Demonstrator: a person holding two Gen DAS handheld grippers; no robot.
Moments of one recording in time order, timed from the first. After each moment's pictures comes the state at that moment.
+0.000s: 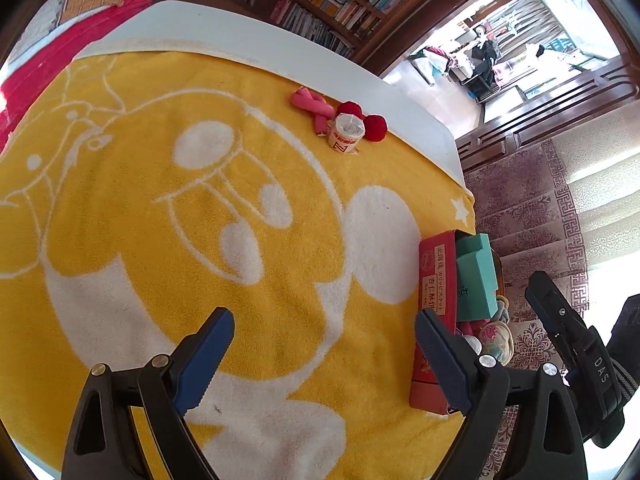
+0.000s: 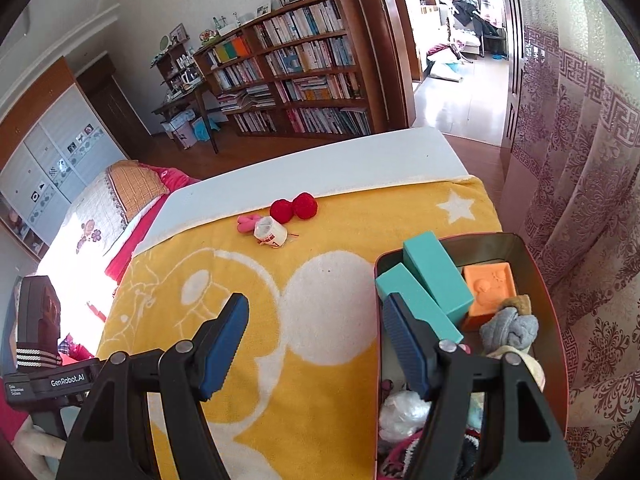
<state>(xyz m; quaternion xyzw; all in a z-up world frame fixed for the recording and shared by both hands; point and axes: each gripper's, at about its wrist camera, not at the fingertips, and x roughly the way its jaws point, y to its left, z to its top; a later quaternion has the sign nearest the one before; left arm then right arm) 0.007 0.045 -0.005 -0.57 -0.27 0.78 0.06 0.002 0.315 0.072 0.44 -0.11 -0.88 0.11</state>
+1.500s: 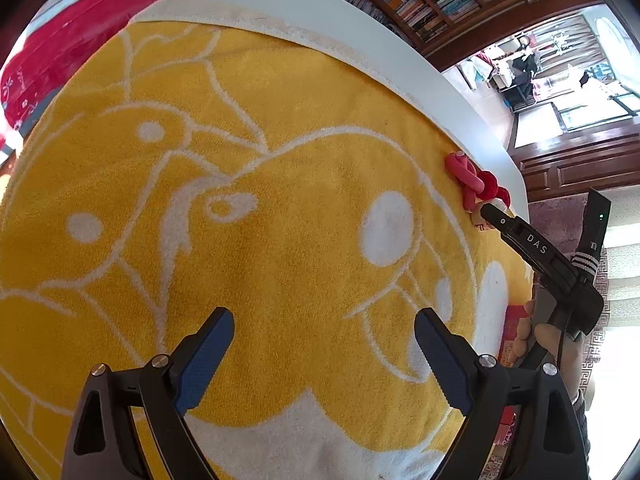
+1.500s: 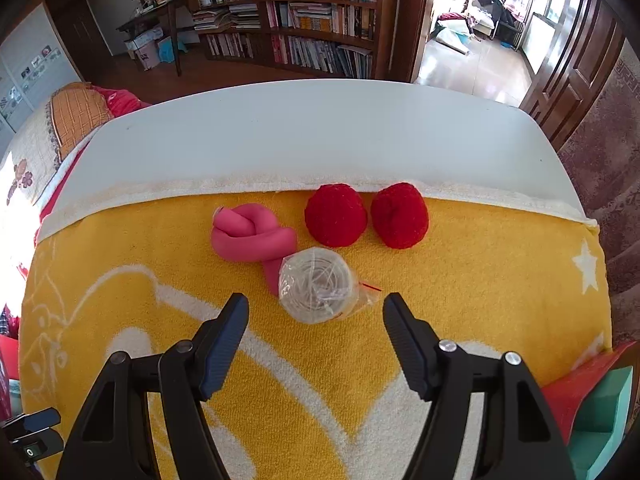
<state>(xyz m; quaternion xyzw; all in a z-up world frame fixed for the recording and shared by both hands) -0.056 -0.124 -0.080 -0.61 -0.30 0.73 0.03 -0.183 0.160 -0.055 0.55 0.00 -0.84 0.04</state>
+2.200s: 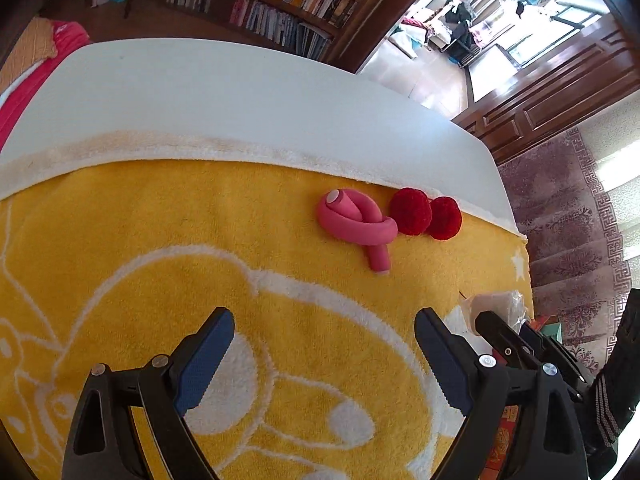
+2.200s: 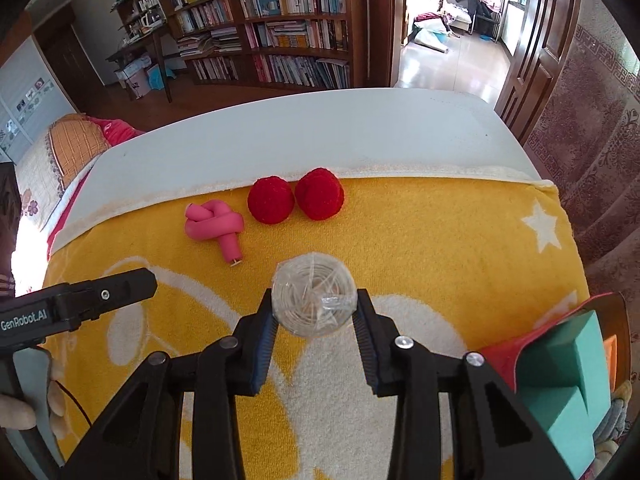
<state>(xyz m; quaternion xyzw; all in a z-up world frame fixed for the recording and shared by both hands) -0.186 0.001 -0.074 -0.59 -0.17 0.78 0.12 -0.119 0.229 -0.019 0.52 -0.04 -0.85 0.03</state>
